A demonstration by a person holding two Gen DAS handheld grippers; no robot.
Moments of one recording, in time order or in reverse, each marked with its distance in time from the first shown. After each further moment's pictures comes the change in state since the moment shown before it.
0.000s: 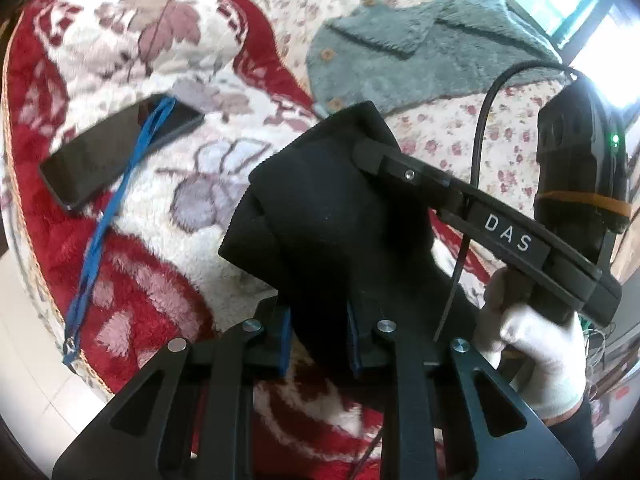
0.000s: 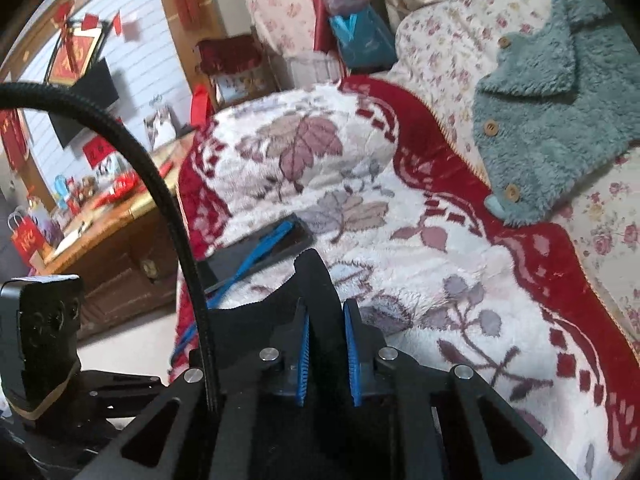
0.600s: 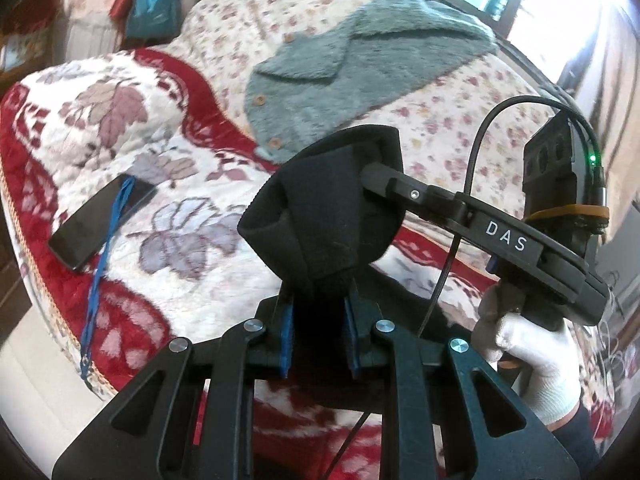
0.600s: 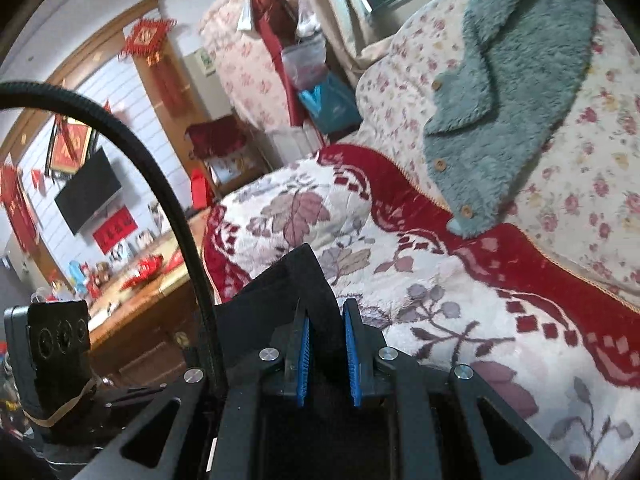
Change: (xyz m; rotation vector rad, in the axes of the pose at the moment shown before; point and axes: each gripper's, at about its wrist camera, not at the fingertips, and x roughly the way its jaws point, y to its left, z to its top) left arm -0.053 -0.080 -0.012 0.216 -0.095 -0.018; right arm -0.112 -0.015 -0.026 0.200 -0.230 0.029
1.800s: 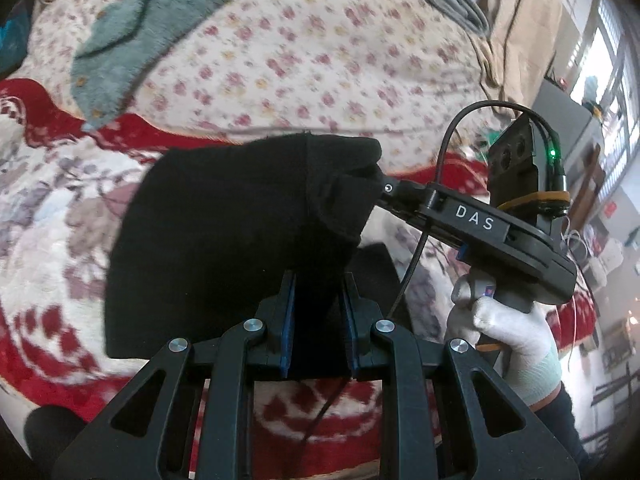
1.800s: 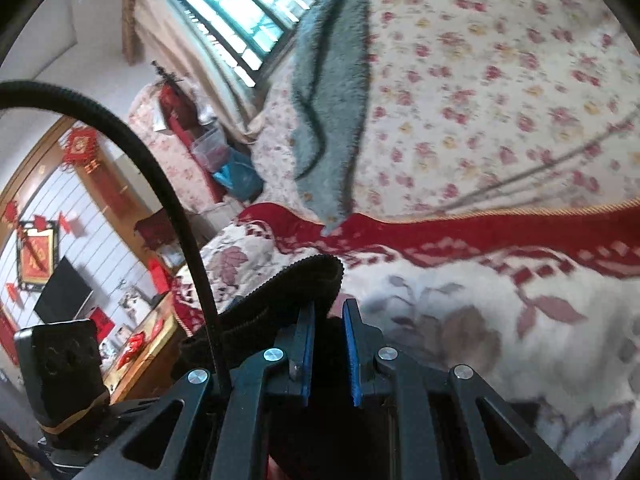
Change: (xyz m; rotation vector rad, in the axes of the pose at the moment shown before) left arm 0.035 -0.191 -0.087 0.298 0.242 -0.279; right arm -0.221 -0.105 -0.119 0.342 -0.194 -0.185
